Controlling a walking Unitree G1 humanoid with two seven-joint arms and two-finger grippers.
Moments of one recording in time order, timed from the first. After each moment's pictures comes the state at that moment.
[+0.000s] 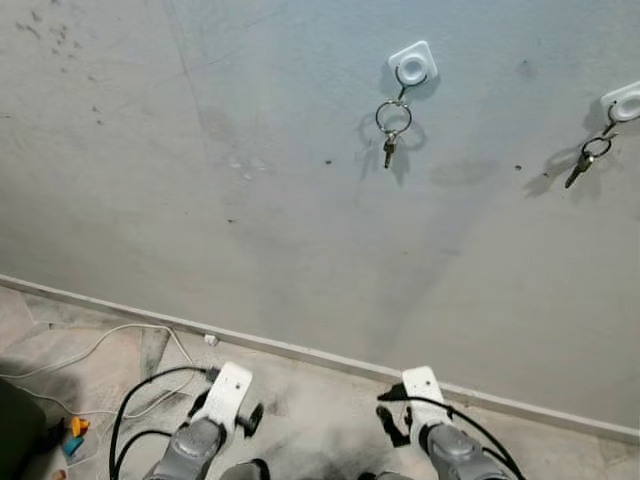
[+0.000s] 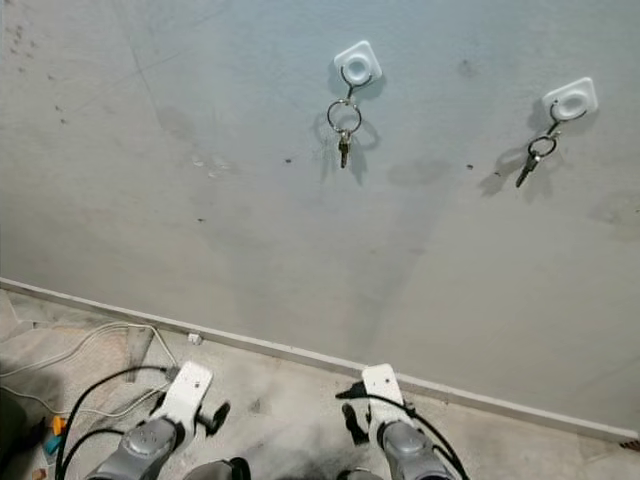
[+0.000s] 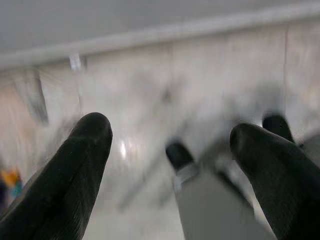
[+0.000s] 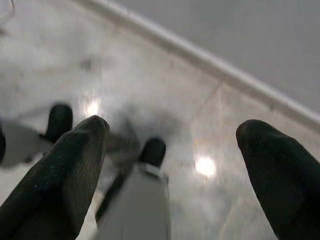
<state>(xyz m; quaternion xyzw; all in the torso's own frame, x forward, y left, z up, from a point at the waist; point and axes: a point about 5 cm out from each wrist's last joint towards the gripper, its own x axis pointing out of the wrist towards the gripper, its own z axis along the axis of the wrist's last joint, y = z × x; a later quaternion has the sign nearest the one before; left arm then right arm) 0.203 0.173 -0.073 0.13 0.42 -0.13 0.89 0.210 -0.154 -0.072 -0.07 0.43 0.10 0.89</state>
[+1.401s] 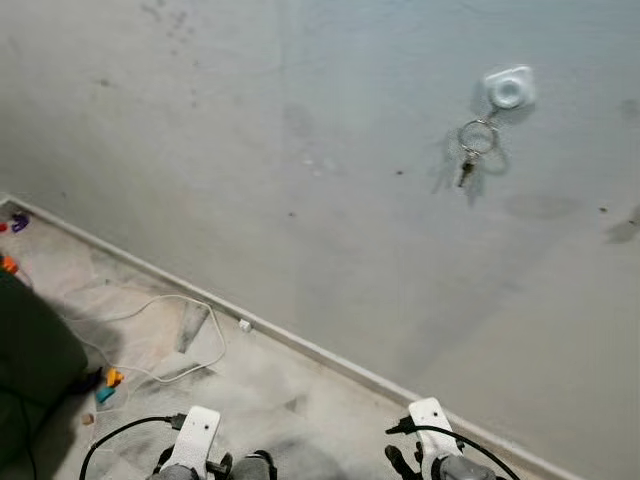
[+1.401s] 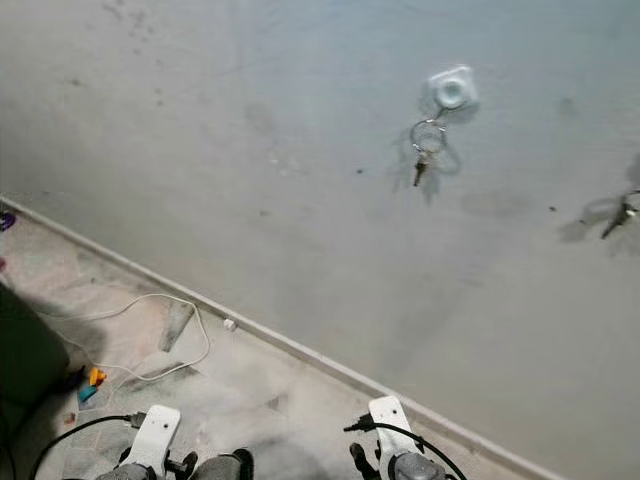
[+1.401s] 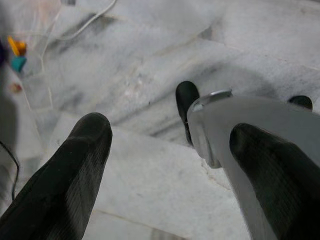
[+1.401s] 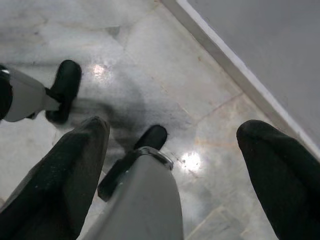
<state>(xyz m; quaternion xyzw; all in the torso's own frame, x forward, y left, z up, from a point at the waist) 0.173 0.199 -0.087 0.11 0.47 -0.05 0.87 0.191 -0.163 -0.082 -0.07 0.46 0.12 0.87</state>
